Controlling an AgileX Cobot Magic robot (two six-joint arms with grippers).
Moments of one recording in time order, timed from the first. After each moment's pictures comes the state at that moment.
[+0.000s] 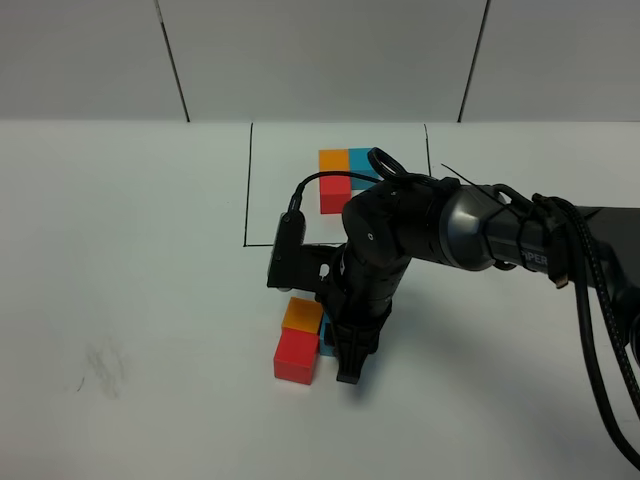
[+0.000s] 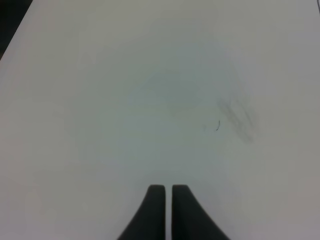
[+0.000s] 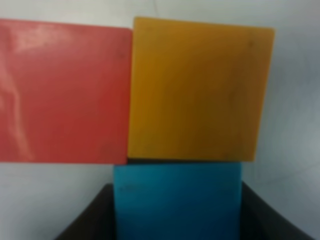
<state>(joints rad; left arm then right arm) 0.03 0.07 -0.51 0.11 1.08 -0.14 0.67 2.13 -1.44 0.07 0.75 -0.73</state>
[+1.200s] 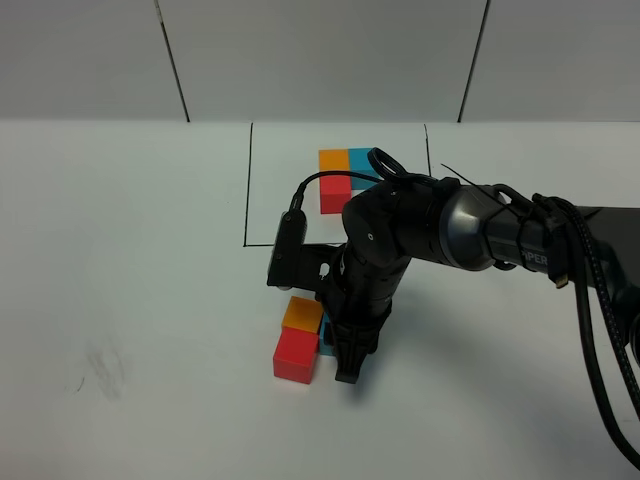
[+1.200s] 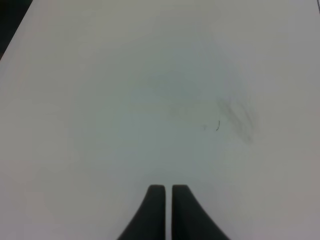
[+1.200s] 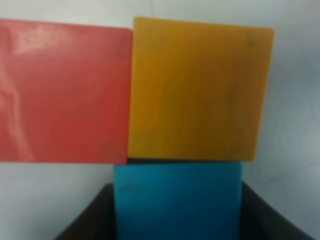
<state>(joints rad) 0.03 0.07 -0.51 0.11 1.08 -0.14 0.67 2.13 -1.44 0.07 0.75 -0.71</state>
